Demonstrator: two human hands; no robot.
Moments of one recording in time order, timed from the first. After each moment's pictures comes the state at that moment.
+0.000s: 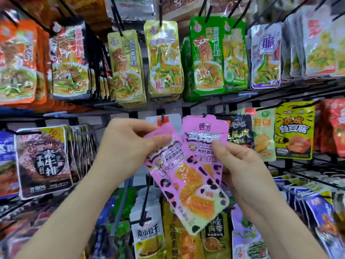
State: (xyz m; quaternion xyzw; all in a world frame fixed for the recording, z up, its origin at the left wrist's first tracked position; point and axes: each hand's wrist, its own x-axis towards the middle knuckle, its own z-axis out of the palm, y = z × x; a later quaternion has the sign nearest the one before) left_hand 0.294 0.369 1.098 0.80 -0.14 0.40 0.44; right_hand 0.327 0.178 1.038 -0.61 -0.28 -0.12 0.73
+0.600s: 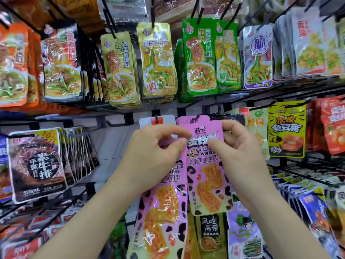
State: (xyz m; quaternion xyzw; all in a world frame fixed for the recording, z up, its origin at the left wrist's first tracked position) left_hand 0.304 0.340 1.083 0.82 -0.25 0.37 0.36; right_hand 0.331 0.174 1.053 -0.59 -0.30 -0.25 0.71
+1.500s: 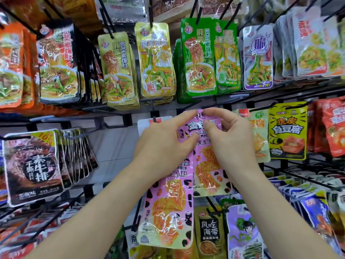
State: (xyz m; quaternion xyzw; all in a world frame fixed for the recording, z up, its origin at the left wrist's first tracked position) left_hand 0.337 0.322 1.095 0.88 -0.17 0.39 0.22; right_hand 0.374 0.182 1.074 -0.63 -0.23 -0.41 0.62
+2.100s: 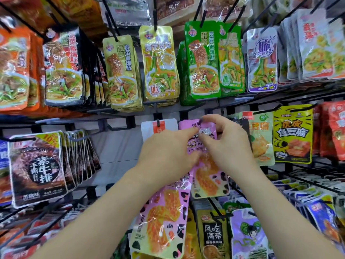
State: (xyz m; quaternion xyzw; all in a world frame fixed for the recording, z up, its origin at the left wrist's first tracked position) left_hand 0.339 0.318 1.094 0.92 -0.11 0.36 0.04; right_hand 0.379 0.182 1.076 -0.76 -0.21 -0.40 0.46
